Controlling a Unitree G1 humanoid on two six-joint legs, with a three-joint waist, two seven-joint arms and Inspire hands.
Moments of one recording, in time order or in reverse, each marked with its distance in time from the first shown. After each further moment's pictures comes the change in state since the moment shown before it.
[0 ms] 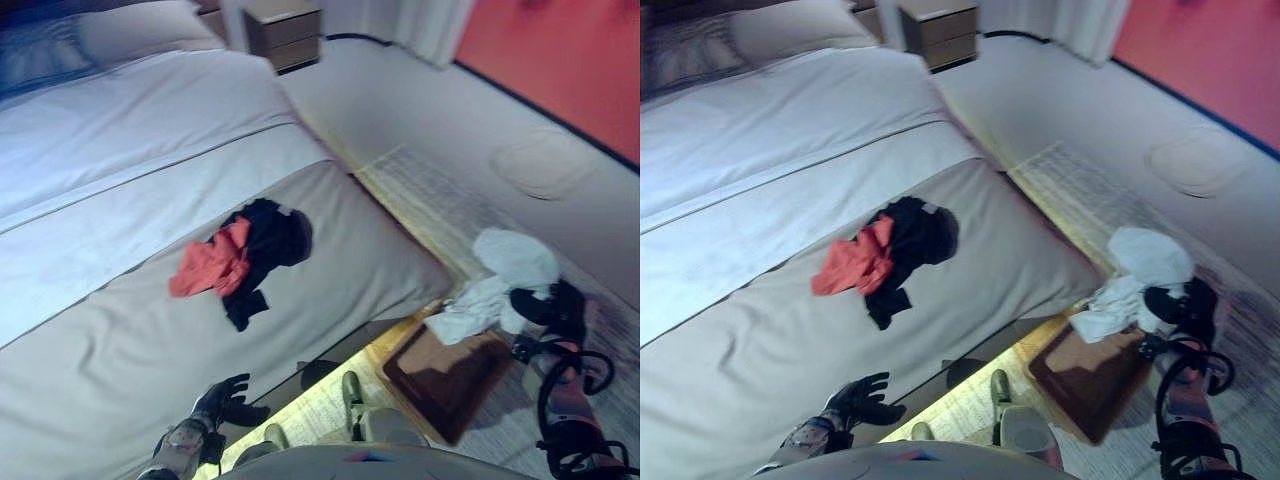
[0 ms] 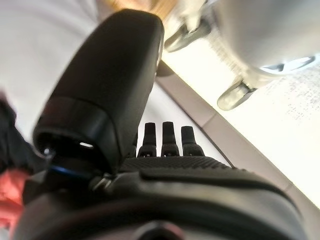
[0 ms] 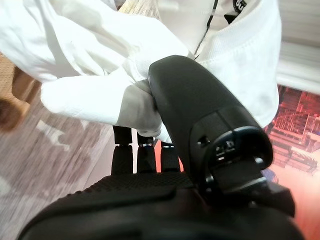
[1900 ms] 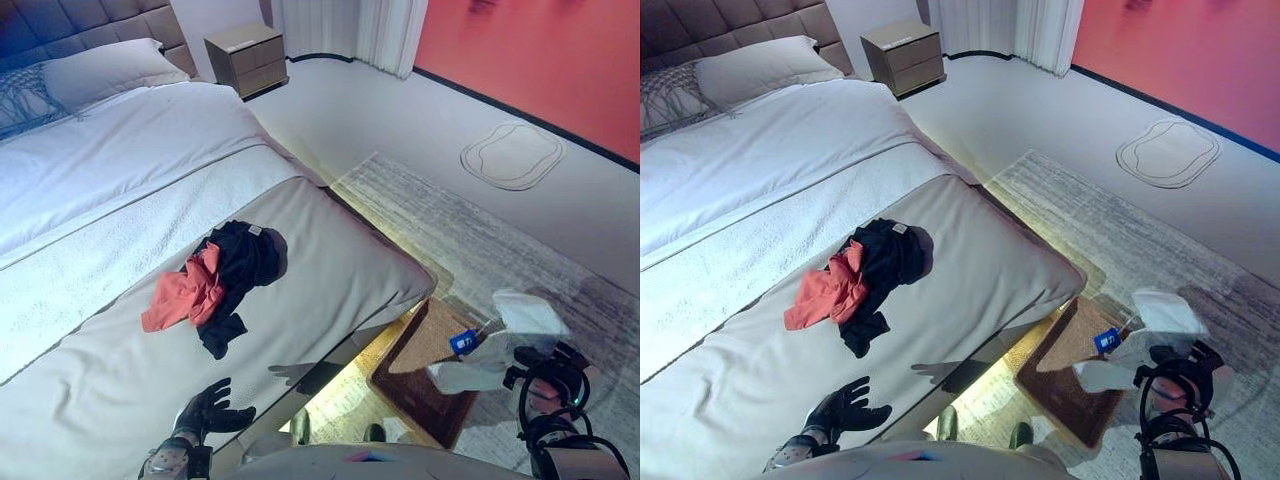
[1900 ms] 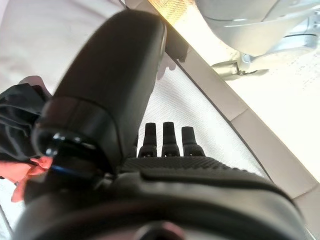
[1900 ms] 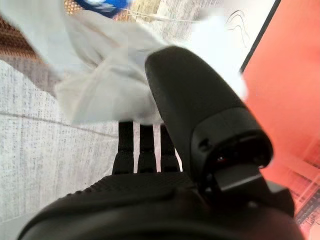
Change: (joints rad) left arm 0.077 0.009 0.041 0.022 -0.072 -0.076 0.006; right arm -0.155 0.019 -0.048 0.510 0.088 0.033 -0.174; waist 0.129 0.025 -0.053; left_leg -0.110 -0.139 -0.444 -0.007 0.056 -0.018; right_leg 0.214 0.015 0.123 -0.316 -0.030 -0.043
